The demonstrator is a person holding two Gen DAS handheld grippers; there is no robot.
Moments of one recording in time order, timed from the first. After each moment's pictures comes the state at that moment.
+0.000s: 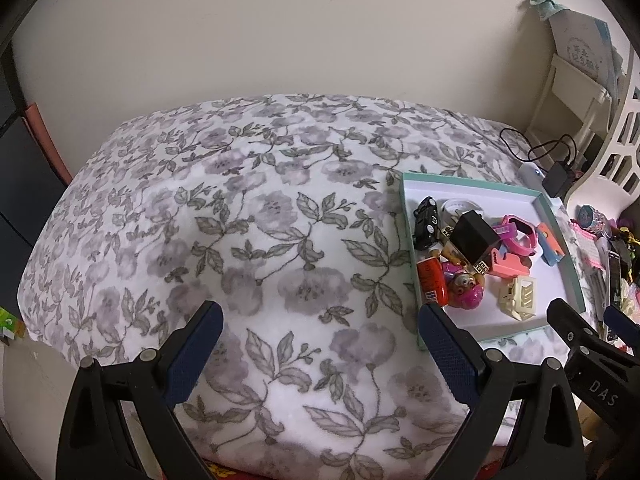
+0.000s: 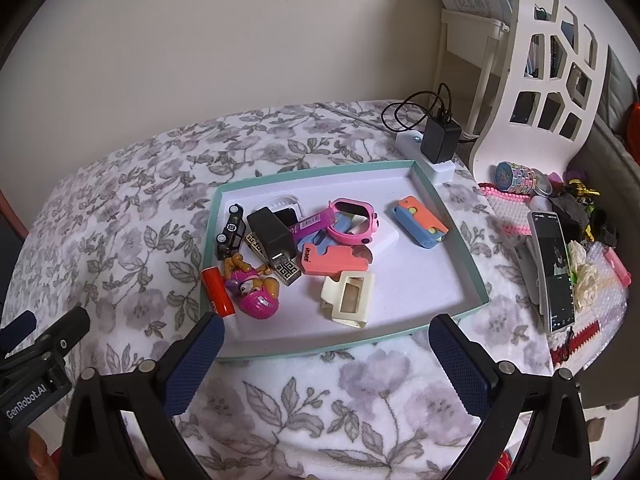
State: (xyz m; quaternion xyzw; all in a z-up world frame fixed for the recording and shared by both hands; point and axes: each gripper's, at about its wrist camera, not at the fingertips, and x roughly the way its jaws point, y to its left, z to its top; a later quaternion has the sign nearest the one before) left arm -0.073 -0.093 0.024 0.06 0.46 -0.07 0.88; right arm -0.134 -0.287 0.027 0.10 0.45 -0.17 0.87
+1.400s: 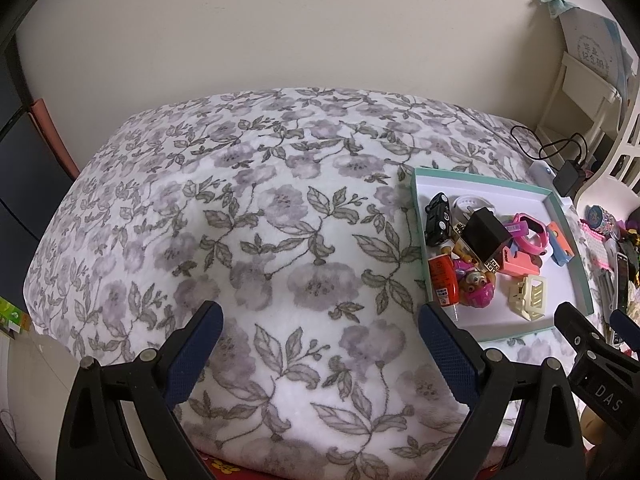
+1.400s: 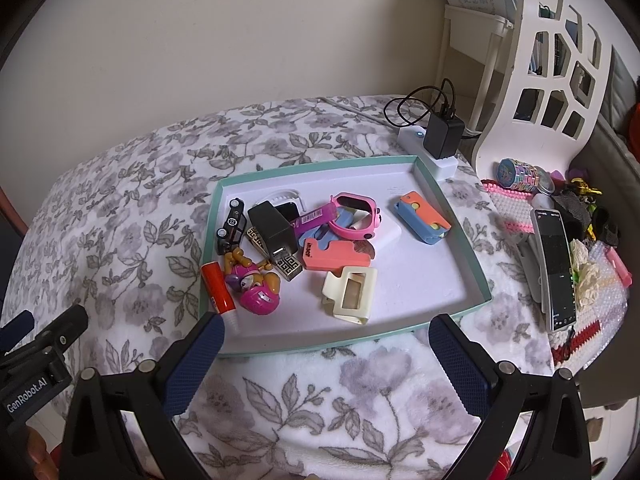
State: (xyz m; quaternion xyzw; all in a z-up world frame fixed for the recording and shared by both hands) left arm -0.070 -0.088 0.020 0.06 0.47 -0.06 0.88; right arm -0.132 -0.285 0.024 0.10 0.45 -0.17 0.87
